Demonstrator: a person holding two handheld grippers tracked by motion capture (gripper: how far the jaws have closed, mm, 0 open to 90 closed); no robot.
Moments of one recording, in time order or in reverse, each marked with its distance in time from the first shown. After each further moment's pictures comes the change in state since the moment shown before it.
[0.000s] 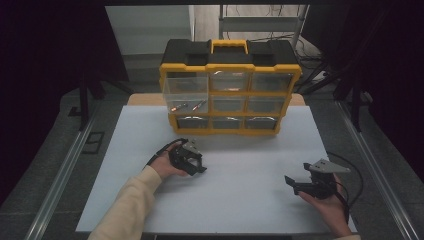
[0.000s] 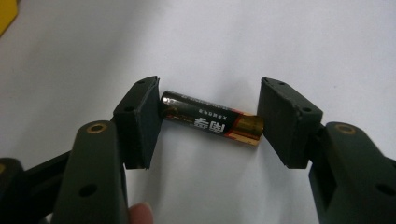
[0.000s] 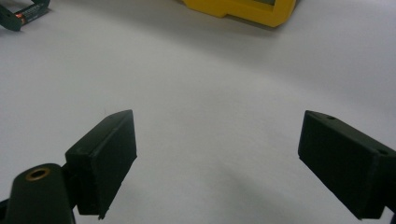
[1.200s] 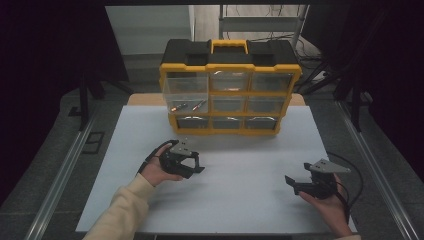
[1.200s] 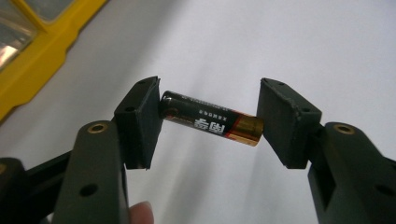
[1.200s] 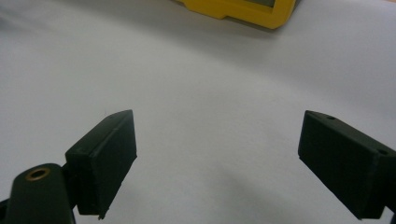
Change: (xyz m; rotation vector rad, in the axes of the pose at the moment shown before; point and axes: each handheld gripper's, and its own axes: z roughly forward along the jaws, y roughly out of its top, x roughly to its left) left arm -0.037 0.002 -0.055 -0.143 0.070 -0.019; right arm 0.000 0.001 -0.001 -0.003 -0.002 -0.005
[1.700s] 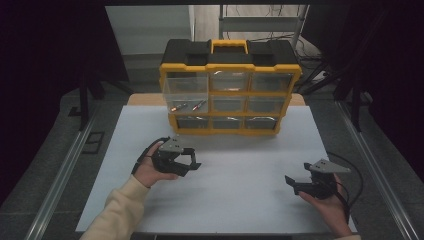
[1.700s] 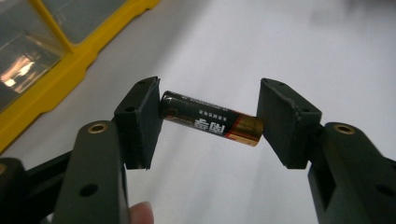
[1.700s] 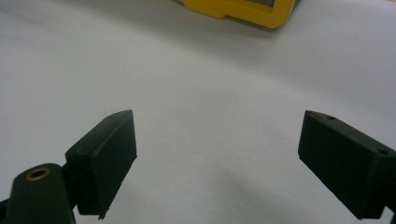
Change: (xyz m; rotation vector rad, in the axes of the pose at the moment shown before) left arm -0.003 0.003 -0.029 -0.090 0.027 -0.059; right arm 0.000 0.000 0.000 0.002 -0.001 -0.001
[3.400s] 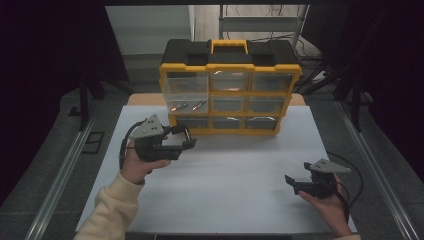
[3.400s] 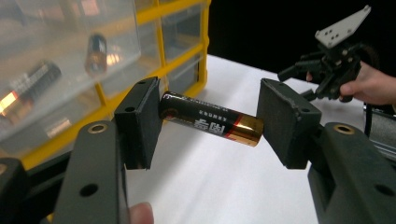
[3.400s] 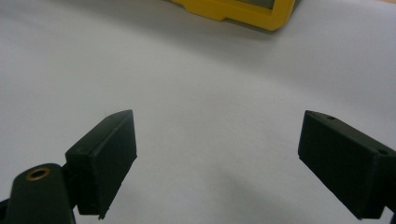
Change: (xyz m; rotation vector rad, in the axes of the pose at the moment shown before) left arm -0.020 0.053 -0.079 -0.331 0.089 -0.034; right arm 0.000 0.001 0.000 -0.004 0.000 0.005
